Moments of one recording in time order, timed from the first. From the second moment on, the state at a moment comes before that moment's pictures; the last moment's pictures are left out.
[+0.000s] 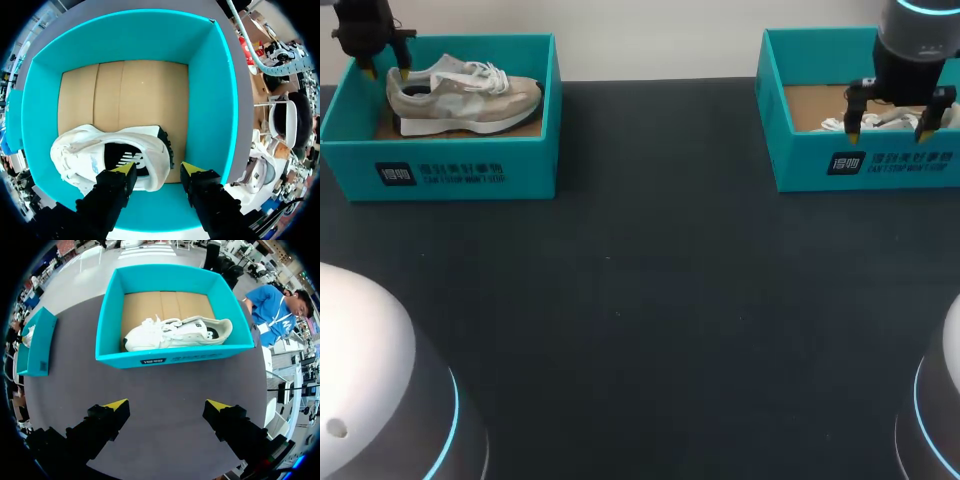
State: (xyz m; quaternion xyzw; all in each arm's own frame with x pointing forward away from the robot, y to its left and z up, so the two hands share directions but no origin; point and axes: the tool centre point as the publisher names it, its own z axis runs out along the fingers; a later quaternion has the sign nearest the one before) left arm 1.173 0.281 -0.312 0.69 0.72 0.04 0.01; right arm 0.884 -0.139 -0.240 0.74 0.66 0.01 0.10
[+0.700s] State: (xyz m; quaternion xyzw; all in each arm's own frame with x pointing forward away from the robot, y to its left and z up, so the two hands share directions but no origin) left arm 1.179 0.292 -0.361 0.69 0.72 0.03 -0.02; right arm 0.884 -0.139 -0.240 0.74 0.66 0.01 0.10
